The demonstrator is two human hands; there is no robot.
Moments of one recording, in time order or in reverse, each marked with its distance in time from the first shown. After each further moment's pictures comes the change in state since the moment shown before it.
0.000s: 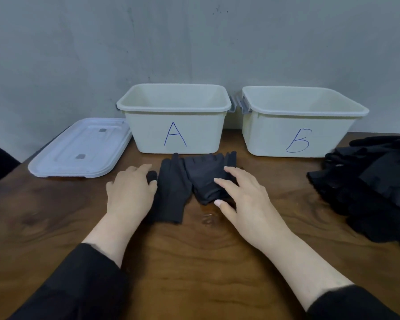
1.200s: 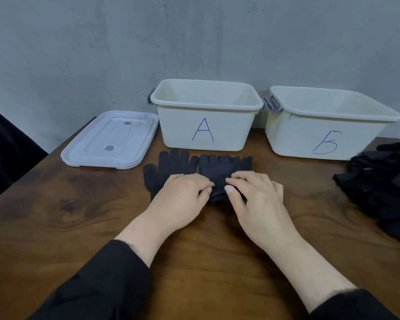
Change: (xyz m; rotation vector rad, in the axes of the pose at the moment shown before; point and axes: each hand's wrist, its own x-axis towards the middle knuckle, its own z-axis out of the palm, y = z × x) left_hand -0.022 -0.006 -0.002 -0.225 -0.093 0.573; right_hand 0.007 -0.059 0.019 -0.041 0.120 0.065
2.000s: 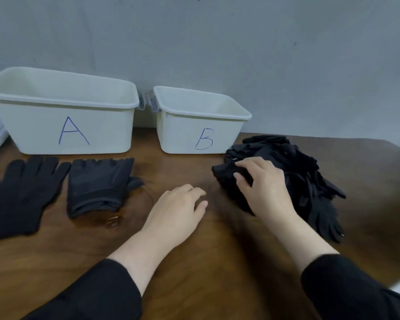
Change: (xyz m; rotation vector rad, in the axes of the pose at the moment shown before) left_hand 0.051 0.186 0.102 -0.163 -0.069 0.200; right_hand -0.050 0.178 -0.145 -0.317 0.189 0.259
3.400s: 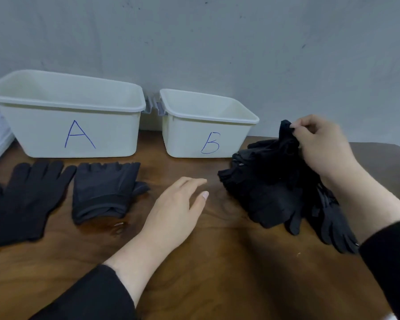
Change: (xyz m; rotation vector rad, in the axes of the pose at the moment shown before) left_hand -0.002 -0.006 -0.018 -0.278 0.140 -0.064; right_hand 0.076 0.018 -0.085 0.457 0.069 0.385
